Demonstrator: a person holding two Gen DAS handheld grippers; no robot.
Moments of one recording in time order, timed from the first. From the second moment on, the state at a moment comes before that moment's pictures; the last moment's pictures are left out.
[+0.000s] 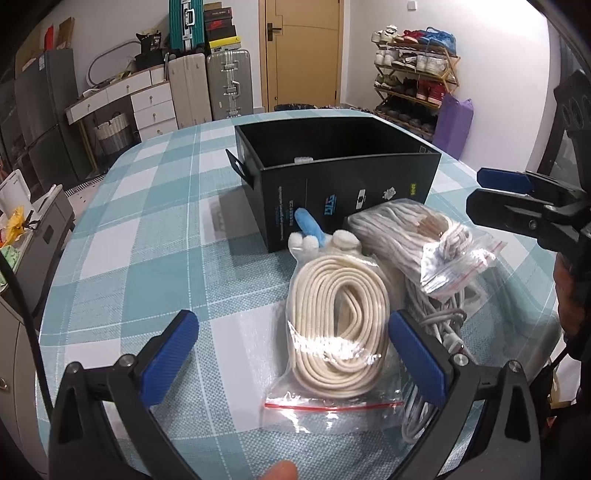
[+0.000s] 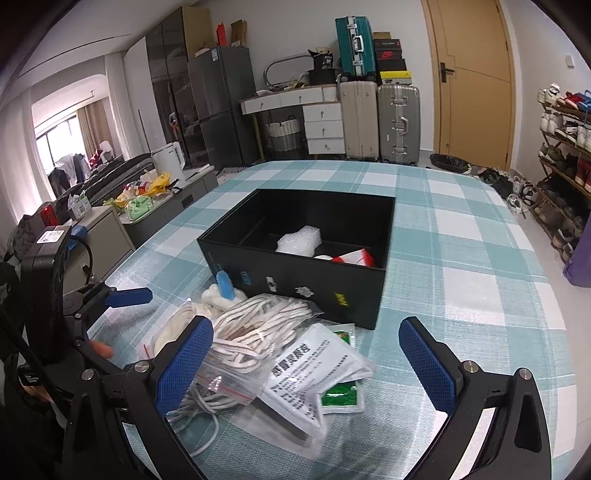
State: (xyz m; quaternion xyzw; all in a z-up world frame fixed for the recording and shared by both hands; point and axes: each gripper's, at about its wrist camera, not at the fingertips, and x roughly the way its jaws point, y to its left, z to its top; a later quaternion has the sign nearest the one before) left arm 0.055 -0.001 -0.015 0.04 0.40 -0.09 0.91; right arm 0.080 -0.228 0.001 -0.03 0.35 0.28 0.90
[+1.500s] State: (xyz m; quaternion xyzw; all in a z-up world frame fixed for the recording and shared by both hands) left arm 0.061 0.014 -0.020 0.01 0.41 -0.10 0.90; right arm 0.094 -0.185 -0.035 -0.04 0.41 0.31 0.86
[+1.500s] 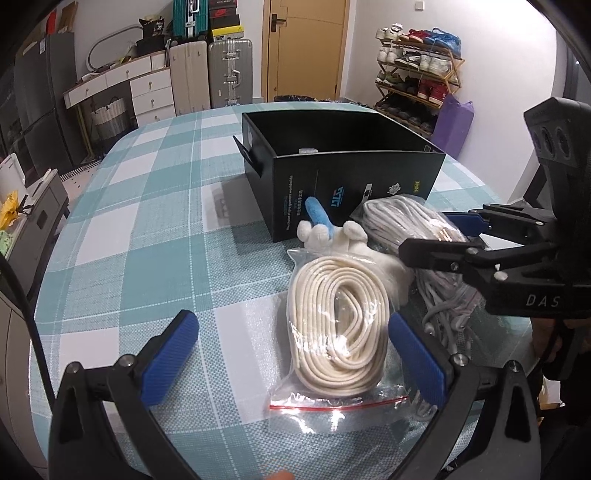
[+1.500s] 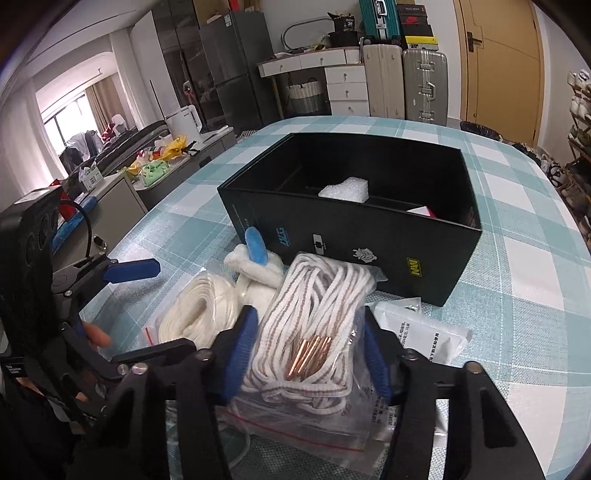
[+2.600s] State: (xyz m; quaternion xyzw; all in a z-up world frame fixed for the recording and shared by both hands) left arm 0.055 0.005 -0.013 0.01 0.41 -0.14 0.90; right arm 0.072 -0.221 -0.010 -0.02 0.34 0.33 0.88
